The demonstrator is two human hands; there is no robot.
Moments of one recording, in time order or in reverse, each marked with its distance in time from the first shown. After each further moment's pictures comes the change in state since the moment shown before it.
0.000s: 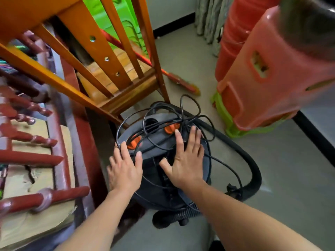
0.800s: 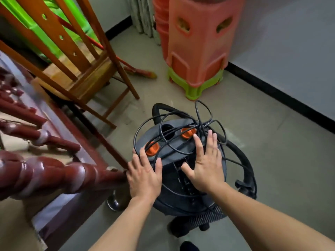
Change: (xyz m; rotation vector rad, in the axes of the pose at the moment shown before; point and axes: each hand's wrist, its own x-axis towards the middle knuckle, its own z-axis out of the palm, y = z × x) left_hand -0.240 -0.059 0.060 -0.010 -0.055 0.378; right_hand -0.306 0.046 0.040 -0.004 0.175 0.351
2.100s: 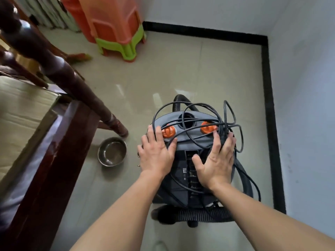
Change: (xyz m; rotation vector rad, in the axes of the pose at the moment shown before) left_hand -0.304 -0.215 0.065 0.146 -0.014 0.774; right_hand -0.496 -0.102 0.159 0.197 0.400 0.768
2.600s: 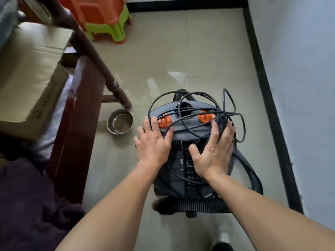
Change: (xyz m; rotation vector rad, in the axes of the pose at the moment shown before) left_hand -0.213 -0.102 0.018 0.032 -0.008 0.118; right_hand -0.262 0.017 0.049 0.101 0.120 0.111
